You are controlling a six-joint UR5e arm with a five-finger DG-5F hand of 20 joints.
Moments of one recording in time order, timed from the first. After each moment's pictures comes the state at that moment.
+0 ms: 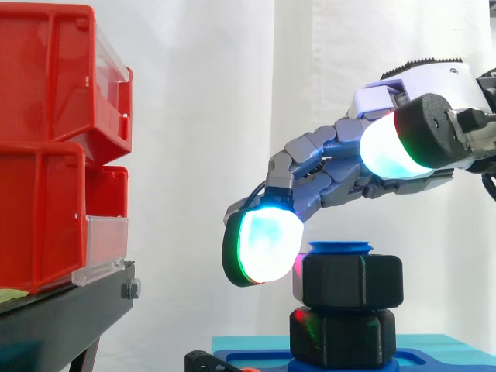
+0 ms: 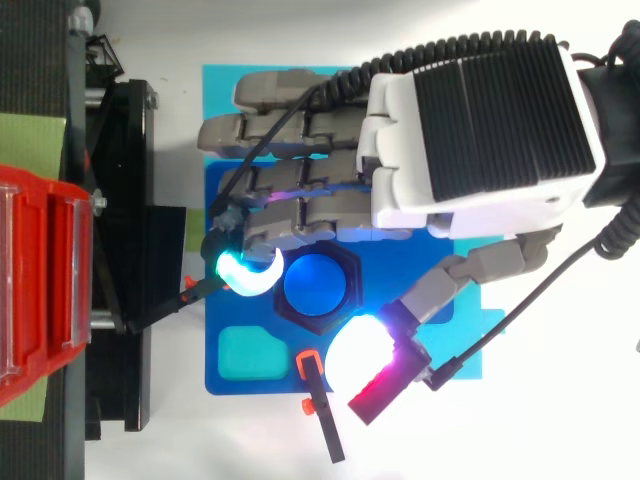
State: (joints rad) arm 0.07 -2.24 -1.08 -3.08 -1.75 -1.18
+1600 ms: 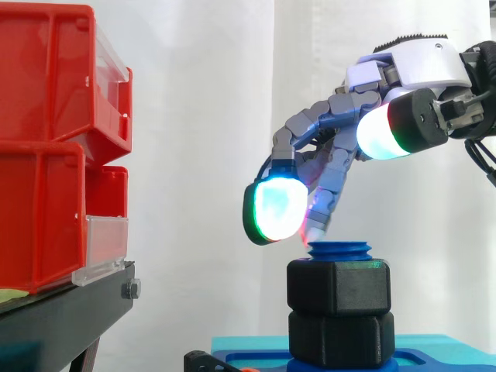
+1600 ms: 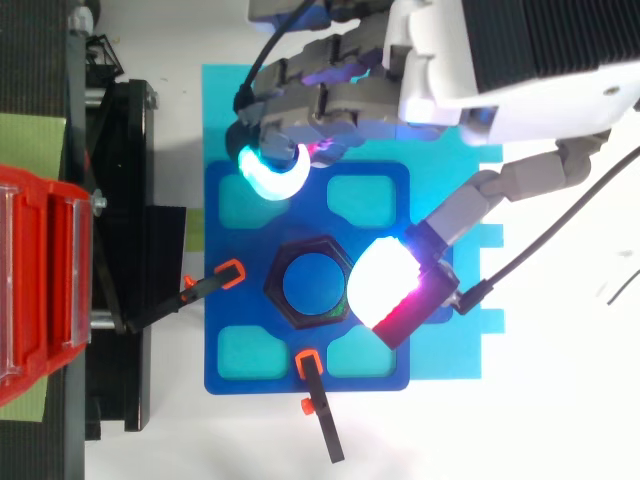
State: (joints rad) arm 0.01 -2.24 -0.98 -3.16 -1.81 -1.25
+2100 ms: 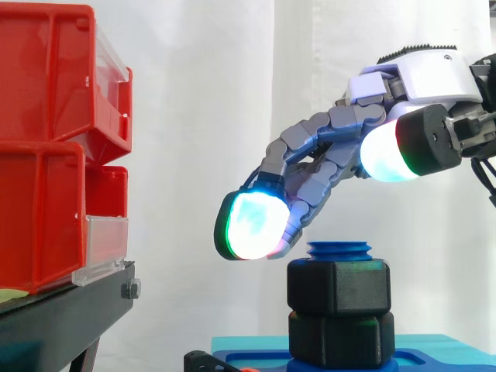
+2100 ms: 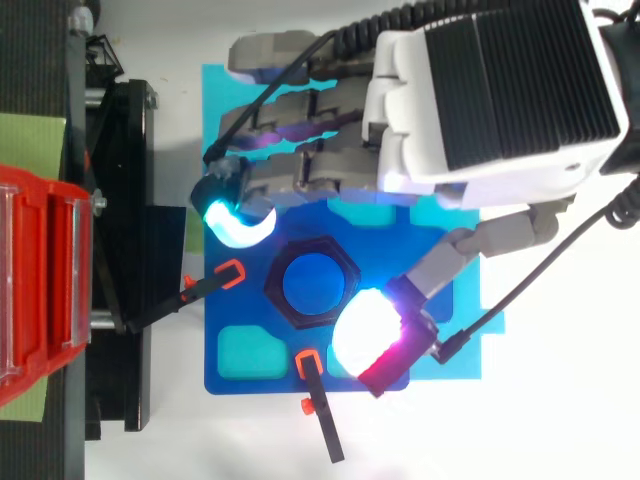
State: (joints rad) arm 0.05 -2.24 -1.04 -3.08 -1.78 -1.23
